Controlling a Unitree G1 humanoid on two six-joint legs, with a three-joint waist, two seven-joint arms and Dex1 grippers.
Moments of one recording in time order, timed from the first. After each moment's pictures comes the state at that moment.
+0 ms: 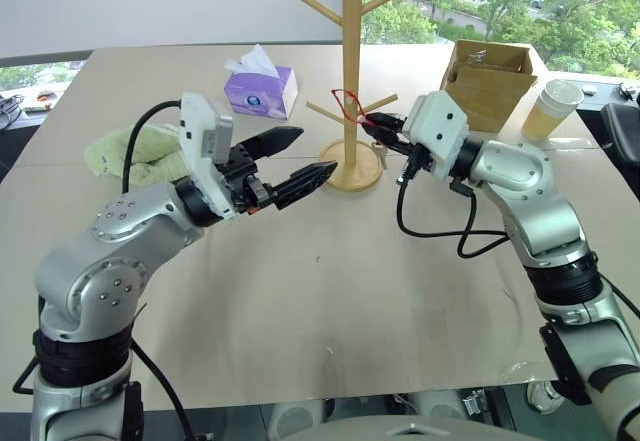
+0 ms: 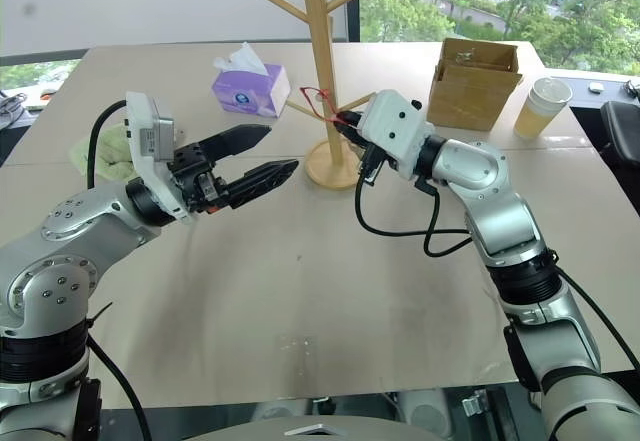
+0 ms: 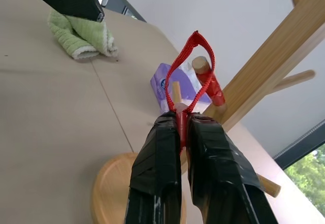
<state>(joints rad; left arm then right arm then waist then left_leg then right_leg) -0.34 0.72 0.23 -0.55 -0.99 0.75 -0.52 -0.69 -0.42 0.22 -0.18 0.09 0.28 0.69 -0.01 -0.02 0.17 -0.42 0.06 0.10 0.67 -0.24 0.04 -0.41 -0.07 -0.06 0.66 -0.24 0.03</state>
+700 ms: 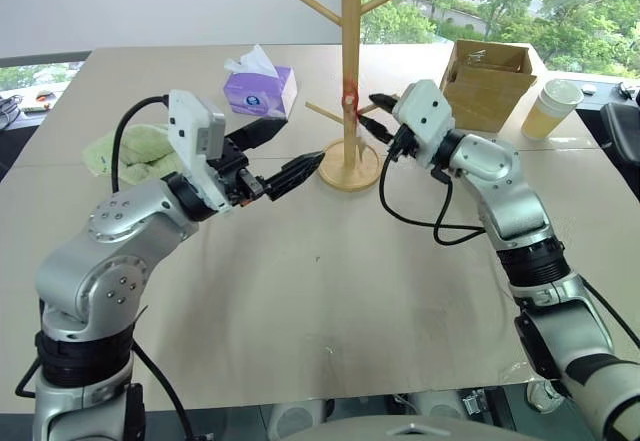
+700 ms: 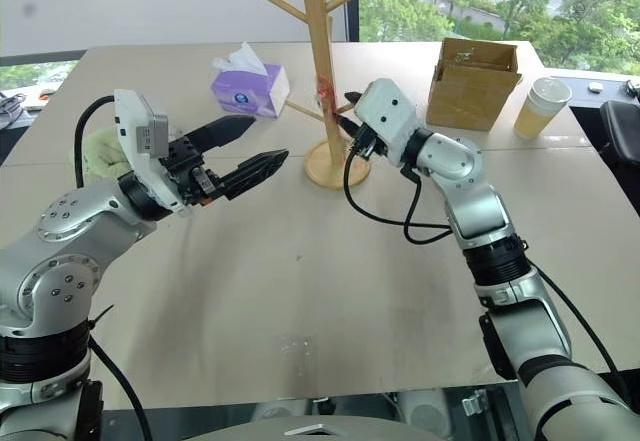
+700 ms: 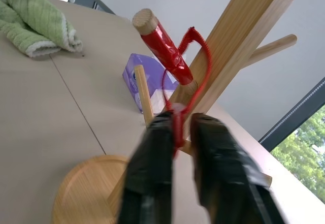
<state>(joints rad) -0.34 0.71 0.23 -0.53 -0.88 0.69 -0.53 -0.76 -0.31 0.19 0.06 0.04 0.17 0.60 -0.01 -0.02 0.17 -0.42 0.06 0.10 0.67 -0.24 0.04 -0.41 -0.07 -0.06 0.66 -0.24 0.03</state>
